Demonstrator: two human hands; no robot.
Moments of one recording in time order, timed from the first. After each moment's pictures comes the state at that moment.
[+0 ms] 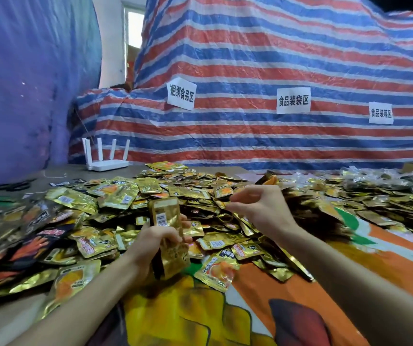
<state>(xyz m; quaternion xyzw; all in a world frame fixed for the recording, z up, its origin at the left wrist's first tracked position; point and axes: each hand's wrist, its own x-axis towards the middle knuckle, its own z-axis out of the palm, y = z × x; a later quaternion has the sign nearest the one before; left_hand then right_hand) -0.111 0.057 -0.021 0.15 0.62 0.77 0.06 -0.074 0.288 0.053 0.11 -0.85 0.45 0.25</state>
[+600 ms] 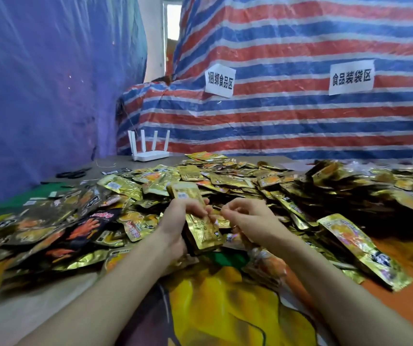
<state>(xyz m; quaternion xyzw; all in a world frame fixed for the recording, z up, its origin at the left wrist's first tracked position) -0.109 0.039 0.003 0.02 0.50 0.86 0.05 -0.132 0.210 -0.005 0.18 -0.85 0.50 0.05</state>
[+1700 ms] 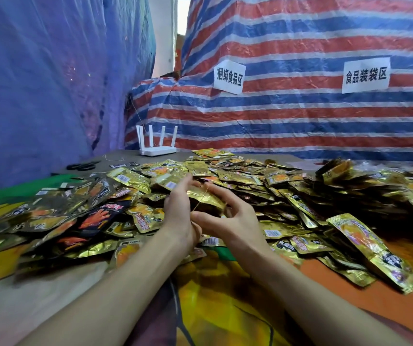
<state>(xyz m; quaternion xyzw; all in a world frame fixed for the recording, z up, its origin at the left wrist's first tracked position) -0.113 0.040 0.008 -0.06 0.41 0.91 -0.05 -0.104 0.154 -0.021 0.24 -0.68 0.68 0.10</state>
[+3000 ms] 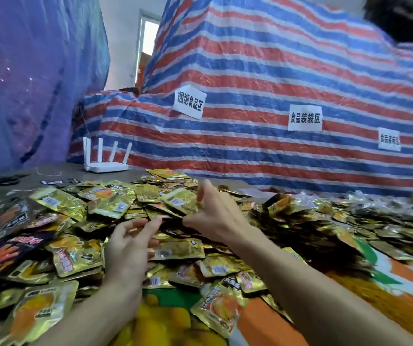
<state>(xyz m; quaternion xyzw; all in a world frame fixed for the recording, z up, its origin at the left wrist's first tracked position) -0.128 0.058 -0.026 -0.04 0.54 0.81 -0.21 -0.169 0.207 0.049 0.16 -0.94 0.22 0.22</state>
